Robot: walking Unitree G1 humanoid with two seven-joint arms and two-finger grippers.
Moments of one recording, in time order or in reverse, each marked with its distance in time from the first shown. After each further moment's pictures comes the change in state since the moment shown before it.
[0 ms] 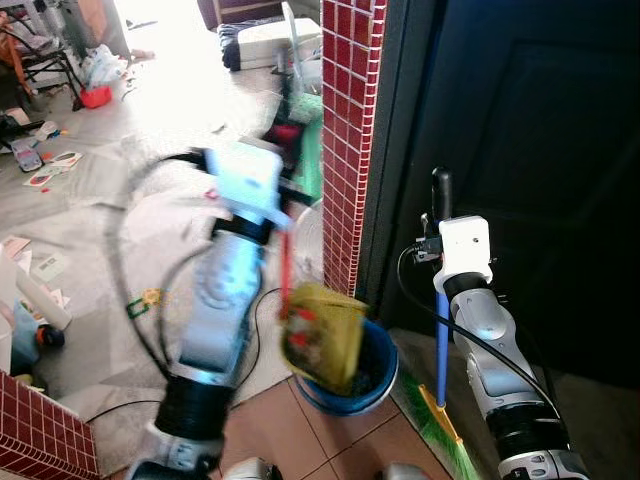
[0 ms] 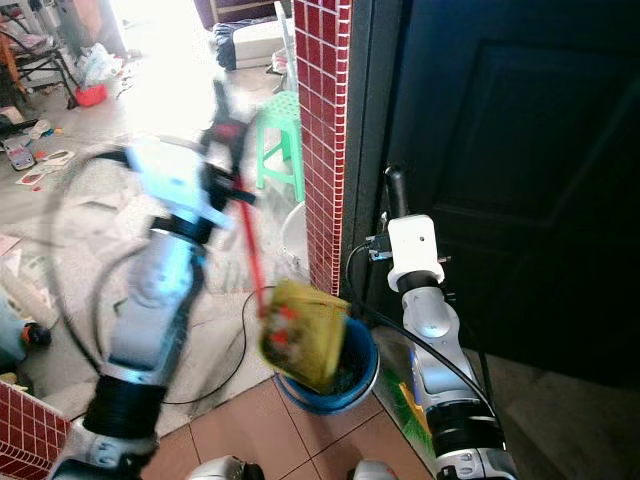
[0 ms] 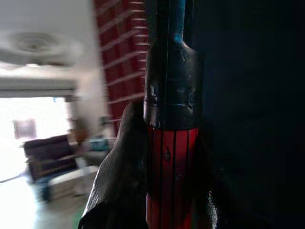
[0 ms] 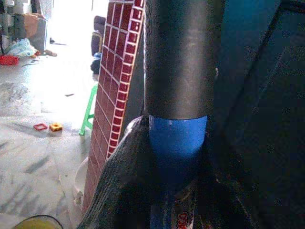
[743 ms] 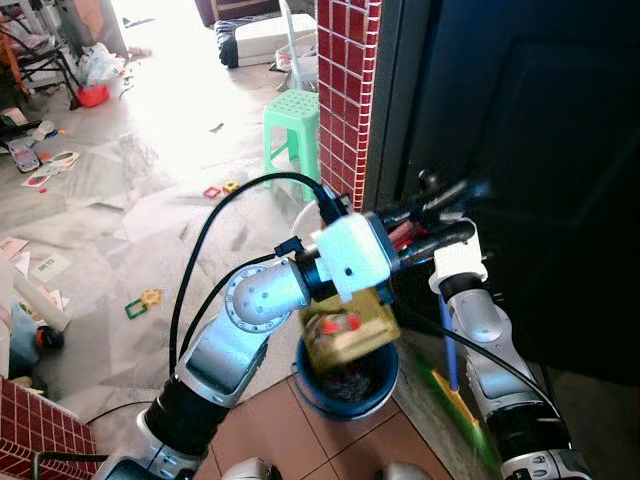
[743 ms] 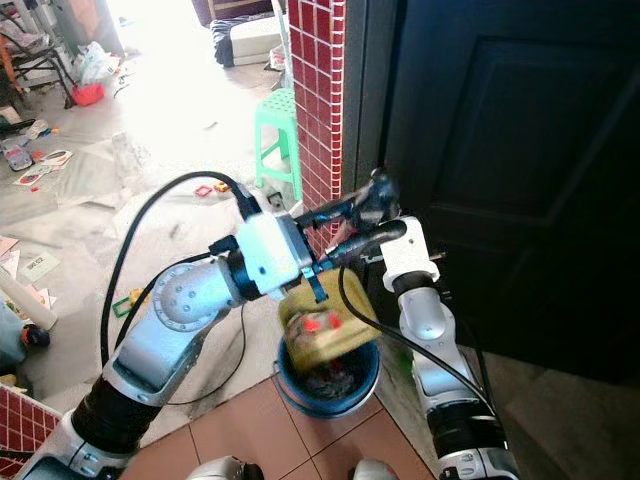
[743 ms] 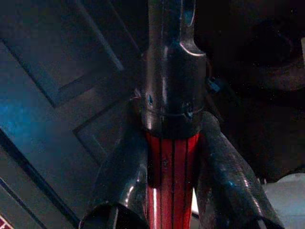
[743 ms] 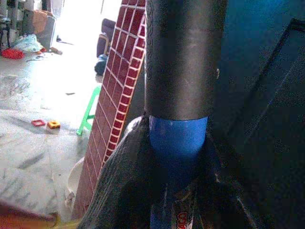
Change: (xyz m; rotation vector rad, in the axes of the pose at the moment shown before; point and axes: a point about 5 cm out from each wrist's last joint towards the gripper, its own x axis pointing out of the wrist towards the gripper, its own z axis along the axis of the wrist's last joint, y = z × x) left arm -0.017 -0.063 0.008 0.120 -0.031 -0.742; right arm -0.001 0.007 0.003 -0.083 -0.043 0.046
